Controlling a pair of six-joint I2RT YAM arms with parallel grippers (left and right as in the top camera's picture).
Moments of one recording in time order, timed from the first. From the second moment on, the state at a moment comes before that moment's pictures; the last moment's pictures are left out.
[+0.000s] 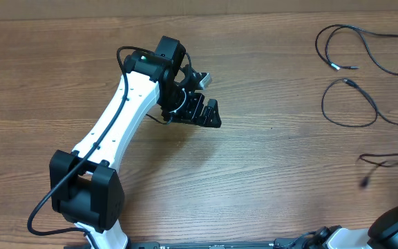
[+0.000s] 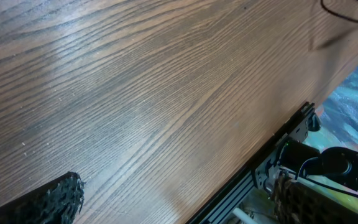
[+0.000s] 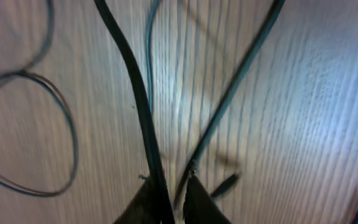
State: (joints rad) left arm -0.37 1.87 1.65 -1.25 0.60 -0.02; right arm -0.83 1.59 1.24 -1.09 -0.04 0.69
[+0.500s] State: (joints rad) left arm -0.37 1.87 1.65 -1.25 0.60 -0.02; right arm -0.82 1.59 0.95 -0.84 -0.09 0.70
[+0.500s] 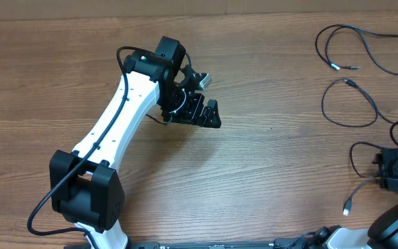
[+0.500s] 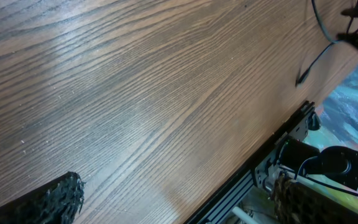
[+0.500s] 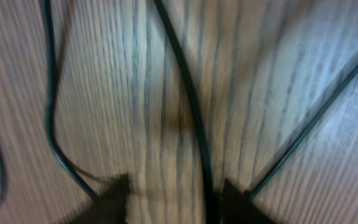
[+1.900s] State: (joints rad) left arm -0.37 1.87 1.65 -1.24 0.59 -0.02; right arm -0.82 1.59 1.10 -1.12 -0.14 0.68
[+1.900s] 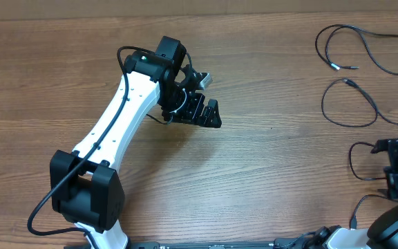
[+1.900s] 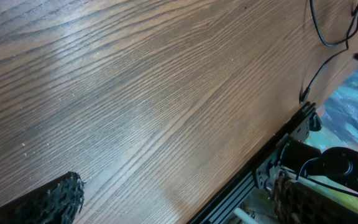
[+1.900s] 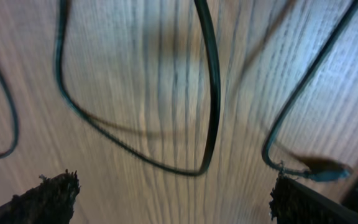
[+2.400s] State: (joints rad) left arm -0.37 1.87 1.65 -1.25 0.57 -0.02; right arm -0.82 1.59 1.02 -1.10 0.02 0.80
